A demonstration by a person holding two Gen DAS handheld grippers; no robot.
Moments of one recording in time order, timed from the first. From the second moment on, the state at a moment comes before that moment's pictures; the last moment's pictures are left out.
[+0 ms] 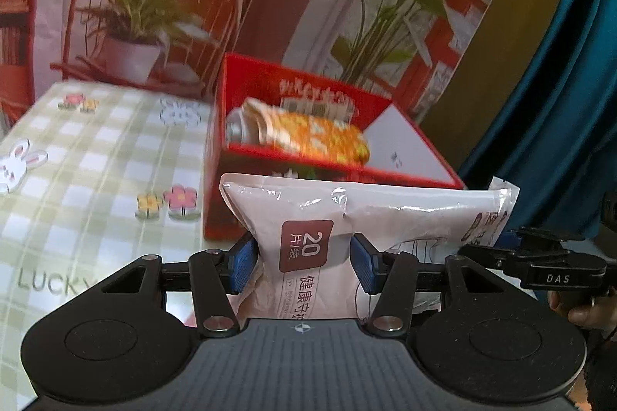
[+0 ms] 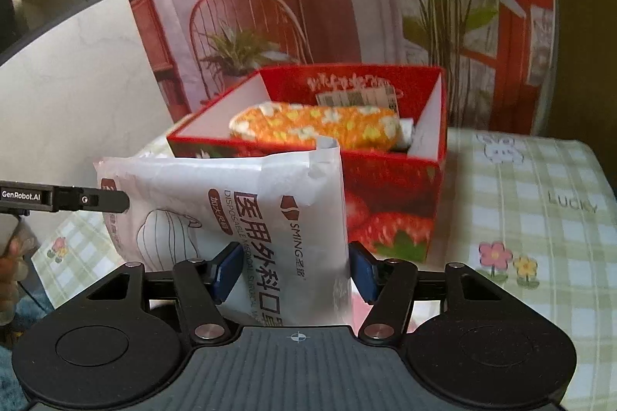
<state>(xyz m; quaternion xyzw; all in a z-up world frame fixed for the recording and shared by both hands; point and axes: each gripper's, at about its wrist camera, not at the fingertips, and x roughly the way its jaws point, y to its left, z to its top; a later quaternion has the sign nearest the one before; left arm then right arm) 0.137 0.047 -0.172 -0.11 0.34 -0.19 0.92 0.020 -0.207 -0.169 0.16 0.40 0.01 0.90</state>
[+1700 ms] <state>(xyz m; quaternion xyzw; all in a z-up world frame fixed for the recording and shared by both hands) 0.300 0.016 -0.163 -0.04 0.35 -0.17 0.92 0.157 -0.287 -0.197 0.16 0.40 -0.07 0.90</state>
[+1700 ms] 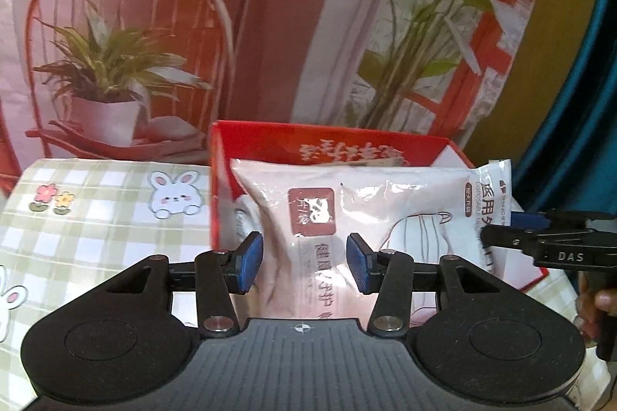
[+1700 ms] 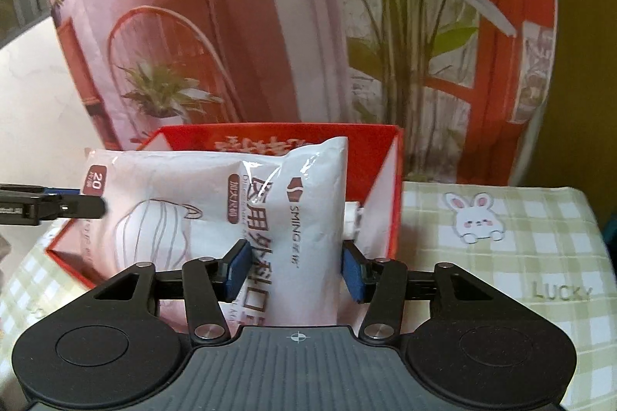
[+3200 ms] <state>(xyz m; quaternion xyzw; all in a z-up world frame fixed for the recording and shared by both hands) 0.337 -0.029 -0.200 0.06 0.42 -0.19 0.88 0.216 -0.258 -0.236 0.16 0.50 -0.03 0.85</state>
